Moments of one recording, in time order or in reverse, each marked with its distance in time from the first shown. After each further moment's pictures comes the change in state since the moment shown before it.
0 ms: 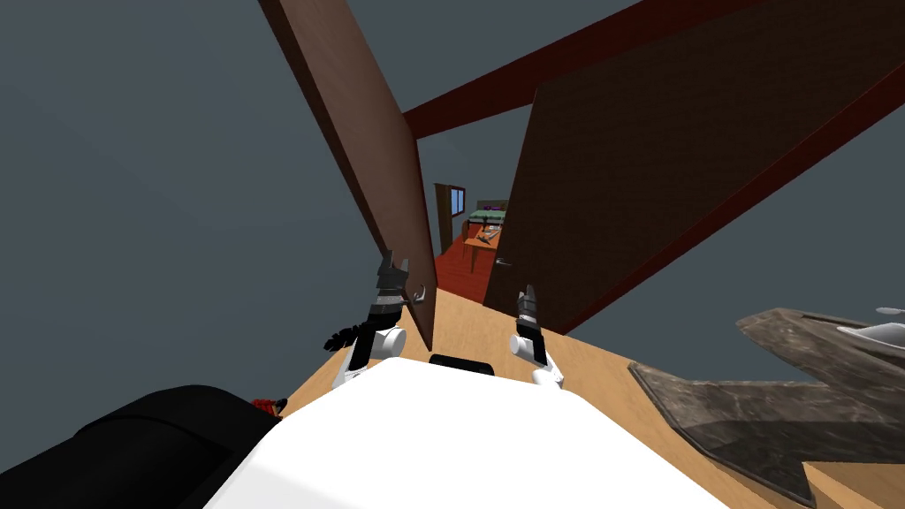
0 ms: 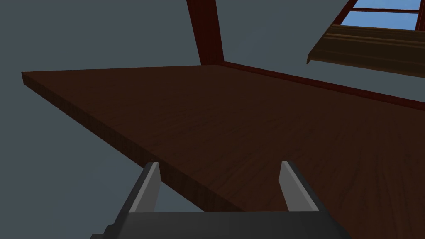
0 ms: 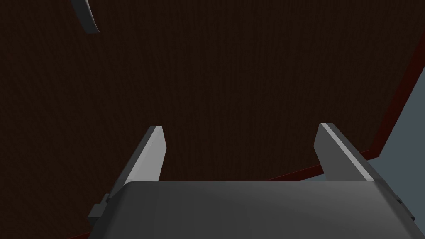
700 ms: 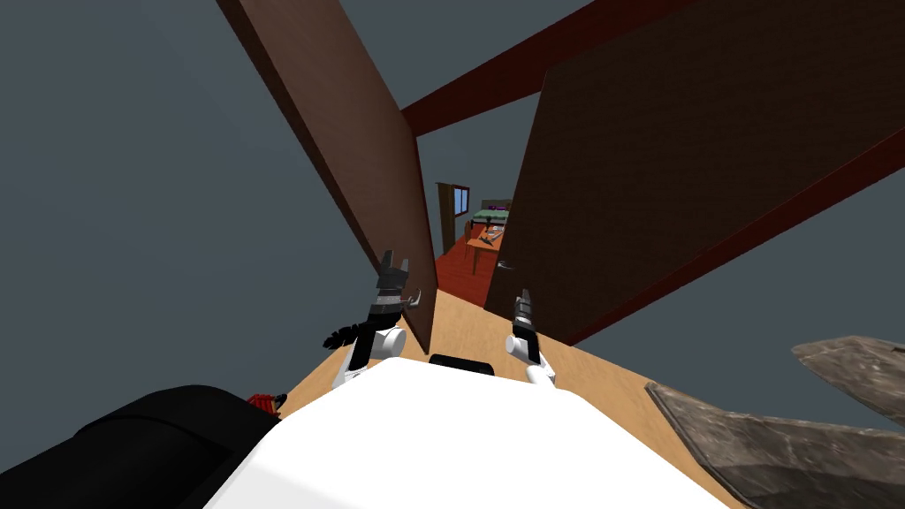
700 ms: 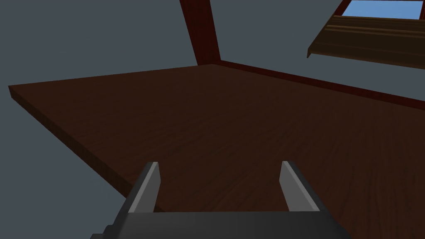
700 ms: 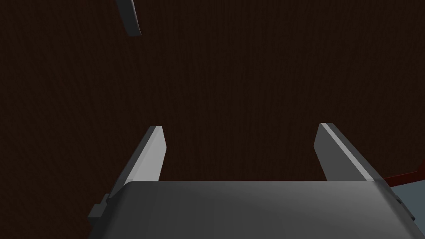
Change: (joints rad) arm -0.081 0.014 -0.013 0.203 -0.044 -0.041 0.038
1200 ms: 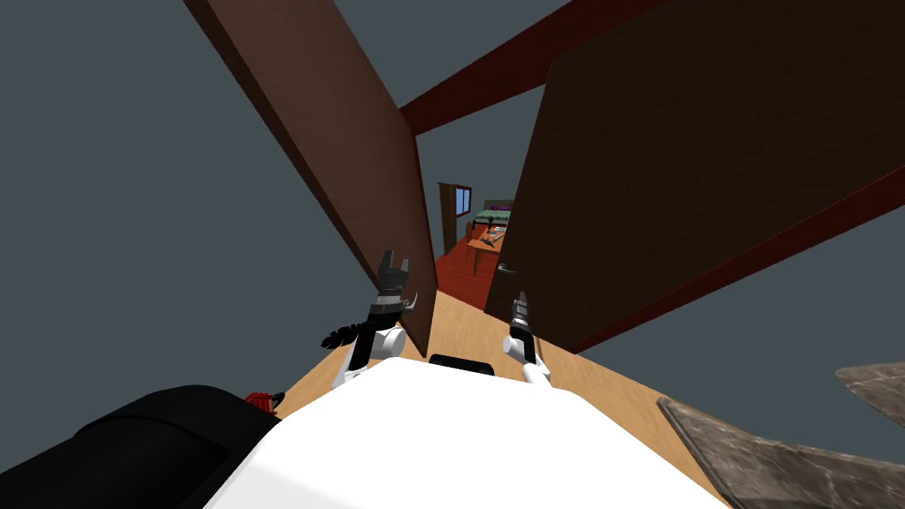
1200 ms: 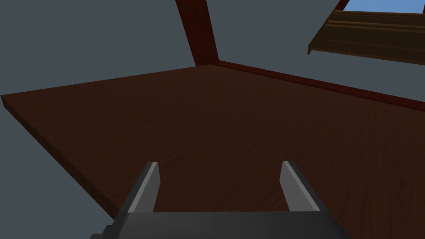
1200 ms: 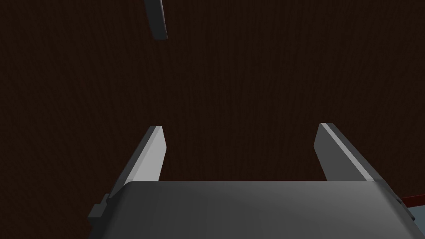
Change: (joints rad) arm -0.051 0.014 -0.008 0.131 -0.028 -0.025 0.024
